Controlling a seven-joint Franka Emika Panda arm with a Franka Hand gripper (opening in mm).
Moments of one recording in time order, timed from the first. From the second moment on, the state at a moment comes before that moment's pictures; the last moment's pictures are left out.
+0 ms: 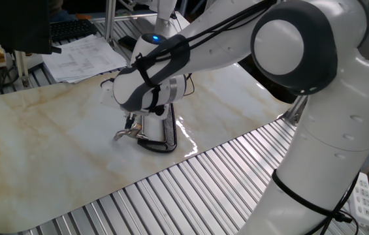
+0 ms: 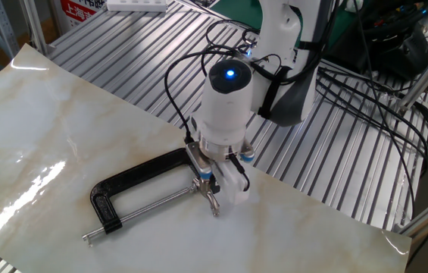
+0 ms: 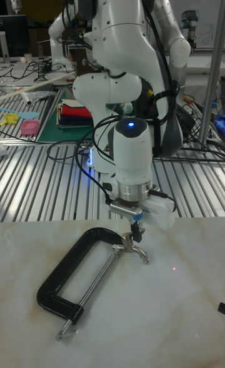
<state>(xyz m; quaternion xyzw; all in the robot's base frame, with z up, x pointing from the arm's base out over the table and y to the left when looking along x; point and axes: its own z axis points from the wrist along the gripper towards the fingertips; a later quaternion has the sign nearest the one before) 0.504 0.081 0.123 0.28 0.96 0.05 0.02</state>
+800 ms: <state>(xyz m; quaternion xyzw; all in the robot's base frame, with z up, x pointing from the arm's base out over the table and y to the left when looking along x) 0.474 0.084 0.117 0.28 0.96 0.05 0.02</state>
